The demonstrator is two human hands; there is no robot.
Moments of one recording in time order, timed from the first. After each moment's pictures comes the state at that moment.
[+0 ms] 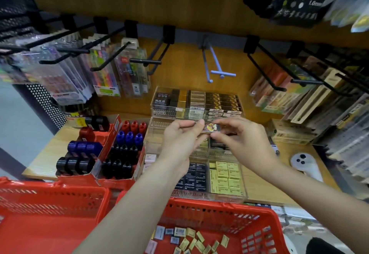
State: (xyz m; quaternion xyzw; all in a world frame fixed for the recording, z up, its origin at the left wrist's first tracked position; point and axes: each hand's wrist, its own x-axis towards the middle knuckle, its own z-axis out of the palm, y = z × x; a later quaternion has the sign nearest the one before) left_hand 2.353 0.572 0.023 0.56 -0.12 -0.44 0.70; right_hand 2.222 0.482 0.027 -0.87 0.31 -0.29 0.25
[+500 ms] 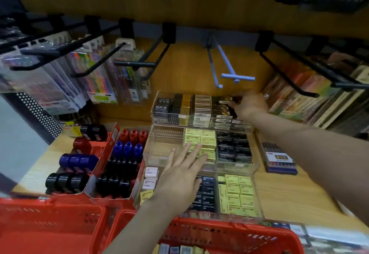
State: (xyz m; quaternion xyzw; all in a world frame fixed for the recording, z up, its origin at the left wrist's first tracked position) left_hand 2.384 0.580 -0.077 0.75 -0.64 -0.09 0.13; right_hand 2.303 0.338 0.011 -0.81 0.55 -0.15 0.11
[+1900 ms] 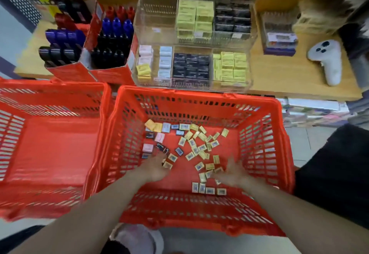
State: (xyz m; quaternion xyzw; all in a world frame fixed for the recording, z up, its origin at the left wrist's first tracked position) left_hand 2.307 0.782 -0.238 0.77 -0.40 -0.50 -0.01; right_hand 2.079 0.654 -0.238 -0.67 0.57 0.30 0.37
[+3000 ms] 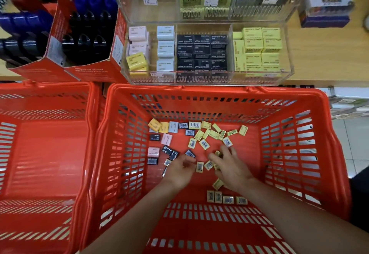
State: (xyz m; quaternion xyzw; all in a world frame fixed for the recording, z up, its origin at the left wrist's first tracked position) left_hand 2.272 0.756 -0.296 0.77 -0.15 -0.56 0.27; right_hand 2.112 0.654 -0.329 -0.89 0.34 0.21 0.23
